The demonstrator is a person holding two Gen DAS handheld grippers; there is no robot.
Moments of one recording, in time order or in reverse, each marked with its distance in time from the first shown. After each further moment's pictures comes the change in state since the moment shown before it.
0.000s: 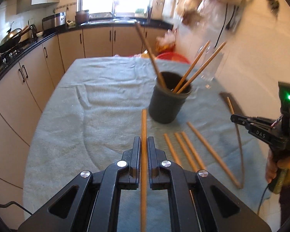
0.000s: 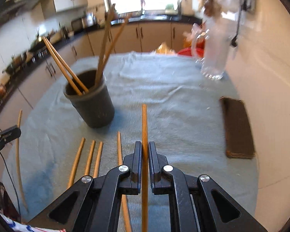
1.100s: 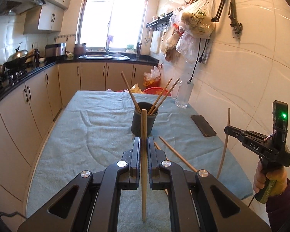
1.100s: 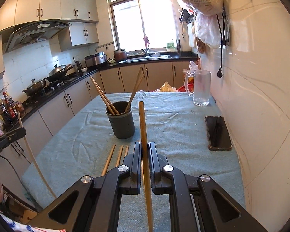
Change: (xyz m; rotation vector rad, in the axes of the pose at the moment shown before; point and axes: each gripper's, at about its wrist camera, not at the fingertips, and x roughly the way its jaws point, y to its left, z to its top) left arm -0.125 -0.034 -0.050 0.029 -0.274 -0.059; right arm -0.144 0.024 -0.071 0.005 -0.295 0.041
